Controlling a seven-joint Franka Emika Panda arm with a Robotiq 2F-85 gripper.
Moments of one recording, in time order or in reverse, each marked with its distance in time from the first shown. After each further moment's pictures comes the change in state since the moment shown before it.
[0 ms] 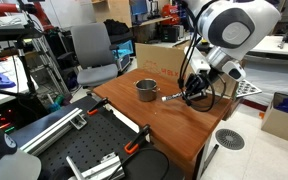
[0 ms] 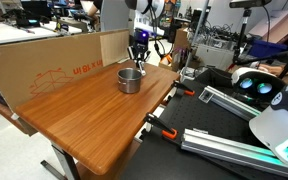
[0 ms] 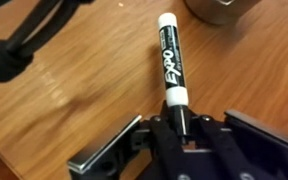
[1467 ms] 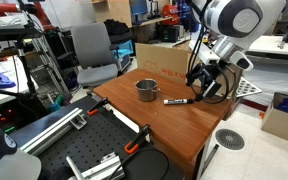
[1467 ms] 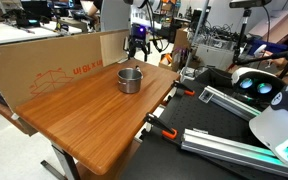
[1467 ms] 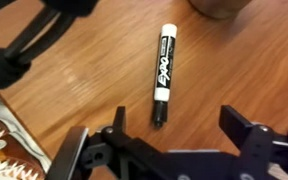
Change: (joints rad) arm 0.008 0.032 -0.006 0.124 -0.073 -0.088 0.019
